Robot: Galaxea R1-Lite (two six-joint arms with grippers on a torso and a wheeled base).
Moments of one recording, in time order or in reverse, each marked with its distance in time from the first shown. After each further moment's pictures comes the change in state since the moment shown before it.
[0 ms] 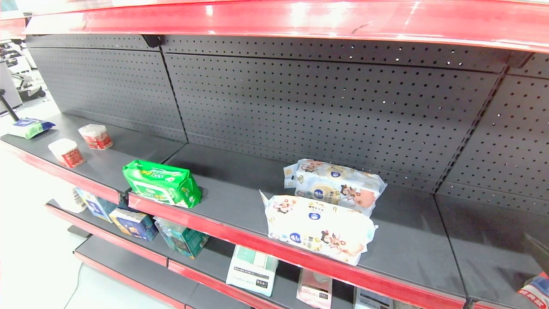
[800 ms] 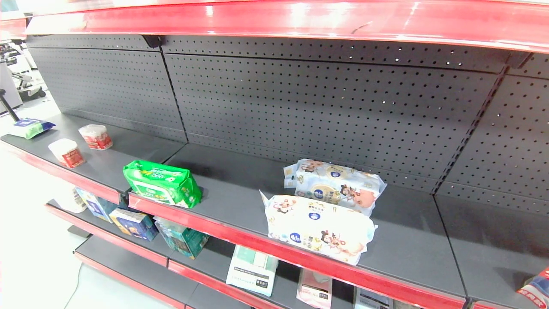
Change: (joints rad) left arm 0.000 0.000 0.000 0.000 0.000 0.000; right arm 0.055 -0.544 0.135 0.416 0.026 0.035
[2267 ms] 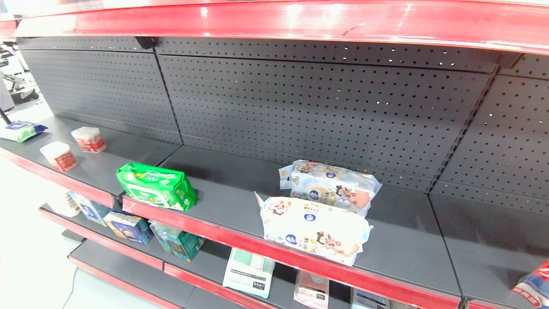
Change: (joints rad) left arm 0.000 0.000 0.000 0.000 -0.004 0.009; right arm -0.042 -0.076 0.001 0.000 -0.023 0.015
